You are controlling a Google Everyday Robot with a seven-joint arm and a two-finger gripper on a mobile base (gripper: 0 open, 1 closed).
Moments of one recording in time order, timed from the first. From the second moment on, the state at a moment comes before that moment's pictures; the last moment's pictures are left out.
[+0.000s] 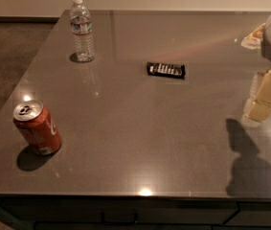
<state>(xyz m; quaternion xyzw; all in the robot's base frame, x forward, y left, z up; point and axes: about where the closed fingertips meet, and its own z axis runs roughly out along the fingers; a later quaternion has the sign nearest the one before) 0.438 -0.217 0.976 -0.60 0.78 -0.03 0.16</state>
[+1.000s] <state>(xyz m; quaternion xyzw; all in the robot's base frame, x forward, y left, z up) 0.464 -0.171 0.981 -0.60 0.77 0.01 0.21</state>
